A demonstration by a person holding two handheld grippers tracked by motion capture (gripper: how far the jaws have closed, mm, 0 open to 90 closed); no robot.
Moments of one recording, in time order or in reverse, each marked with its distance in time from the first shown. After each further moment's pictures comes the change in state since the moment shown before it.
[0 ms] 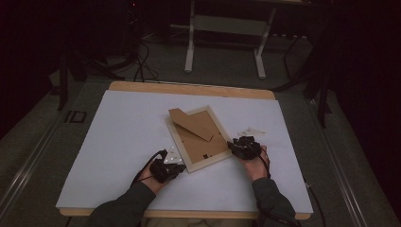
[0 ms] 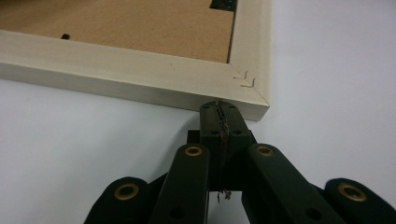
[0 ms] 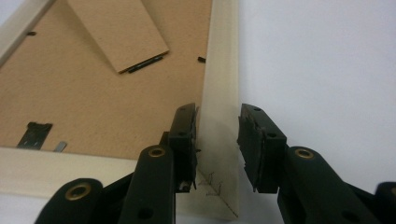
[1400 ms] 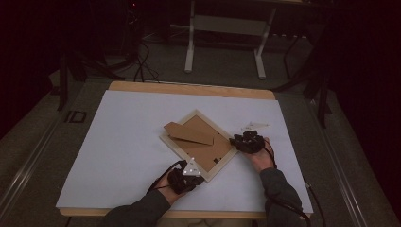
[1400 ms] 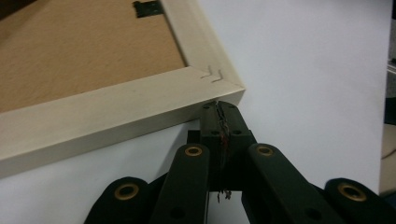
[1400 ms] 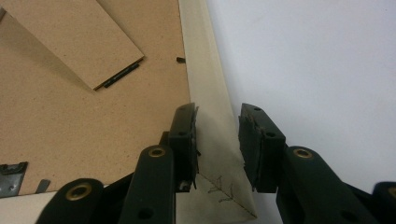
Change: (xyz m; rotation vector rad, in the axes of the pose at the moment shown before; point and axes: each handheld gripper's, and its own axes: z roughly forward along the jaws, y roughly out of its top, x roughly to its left) left arm -0.052 0.019 0.021 0.003 -0.132 0.086; right arm -0.035 0.007 0.014 0.016 0.130 -0.097
